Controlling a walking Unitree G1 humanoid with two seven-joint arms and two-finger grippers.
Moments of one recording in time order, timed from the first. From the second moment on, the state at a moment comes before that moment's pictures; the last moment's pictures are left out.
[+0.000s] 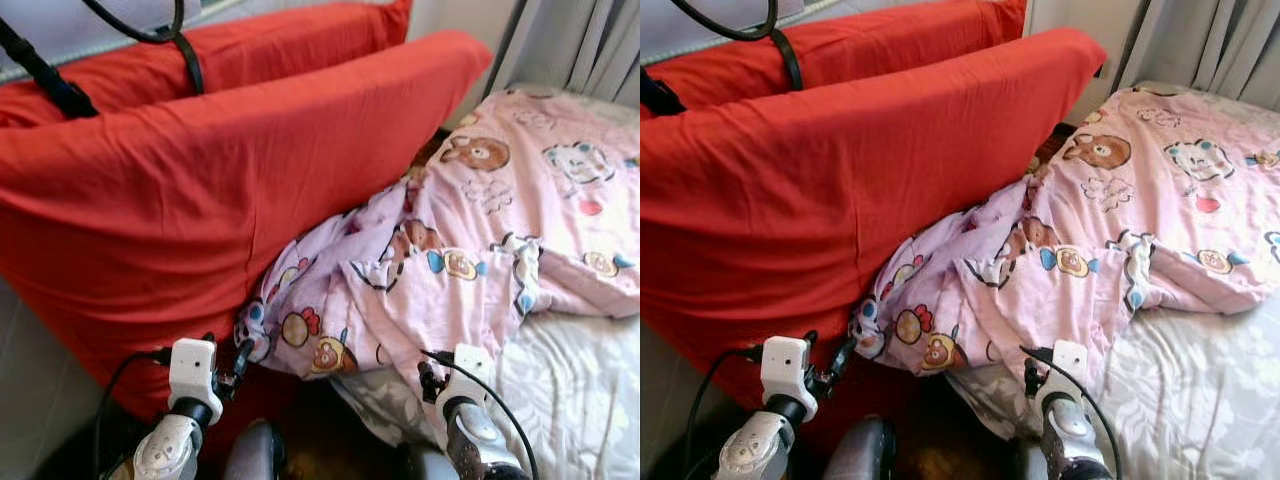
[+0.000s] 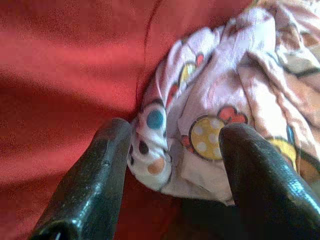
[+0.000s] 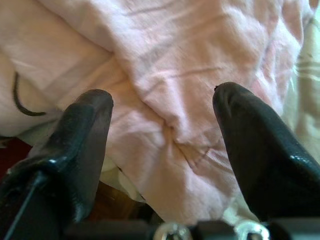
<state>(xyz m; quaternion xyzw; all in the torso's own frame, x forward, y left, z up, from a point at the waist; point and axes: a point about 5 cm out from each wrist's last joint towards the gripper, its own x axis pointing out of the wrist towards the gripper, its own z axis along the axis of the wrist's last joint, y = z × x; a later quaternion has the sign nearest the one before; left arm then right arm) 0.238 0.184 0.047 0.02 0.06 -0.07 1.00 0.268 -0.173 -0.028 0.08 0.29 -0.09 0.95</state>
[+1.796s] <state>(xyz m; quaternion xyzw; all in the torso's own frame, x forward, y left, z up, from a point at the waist) 0.208 0.172 0.060 0.00 0.07 -0.06 1.00 0.276 -0.172 -0.023 0.06 0.30 -0.03 0.95</state>
